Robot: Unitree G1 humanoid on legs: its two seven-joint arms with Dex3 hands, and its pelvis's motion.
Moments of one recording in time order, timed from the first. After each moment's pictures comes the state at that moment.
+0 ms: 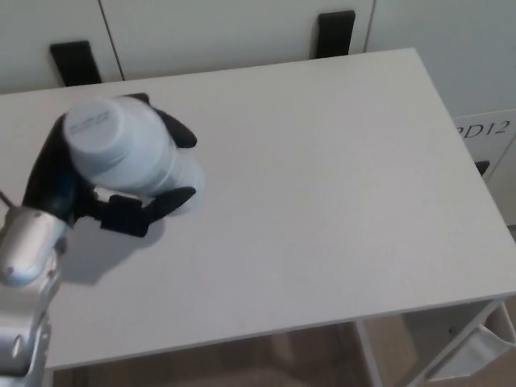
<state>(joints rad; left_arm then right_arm) -0.23 0.35 0.00 -0.05 -0.01 0.11 -0.21 0.22 -0.48 0.10 1.32 -0.27 -0.28 -0.02</state>
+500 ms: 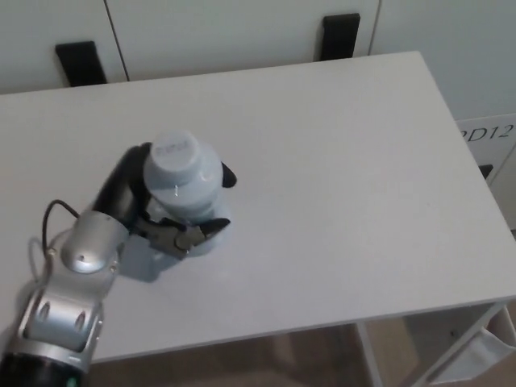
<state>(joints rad) -0.31 0.28 -0.14 0.23 0.08 0.14 -0.19 0.21 -0.48 0.12 1.32 -0.28 -0.27 -0.02</state>
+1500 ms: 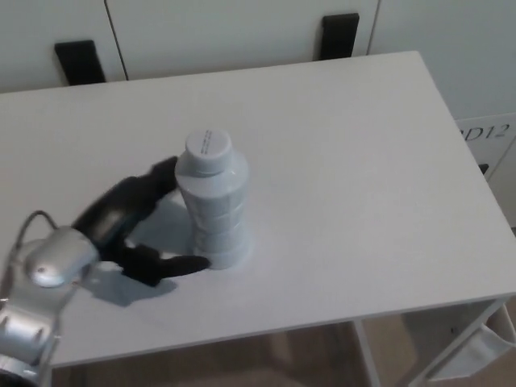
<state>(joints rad) -0.25 0.48 -0.15 0.20 0.06 0.09 -0.43 0.20 -0.49 0.12 1.32 -0.28 -0.27 -0.01</state>
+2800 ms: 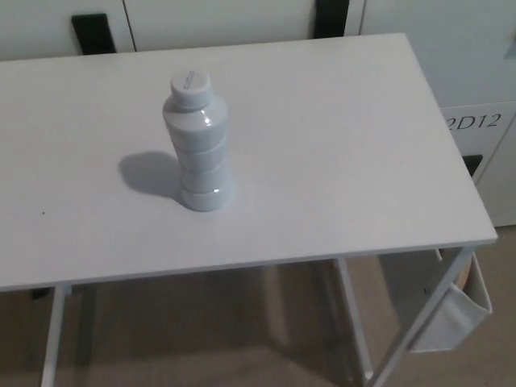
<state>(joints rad) 0.97 0.39 0.28 -0.09 -0.34 -0.25 -0.83 0.22 -0.48 0.12 1.33 -0.29 -0.28 0.00</state>
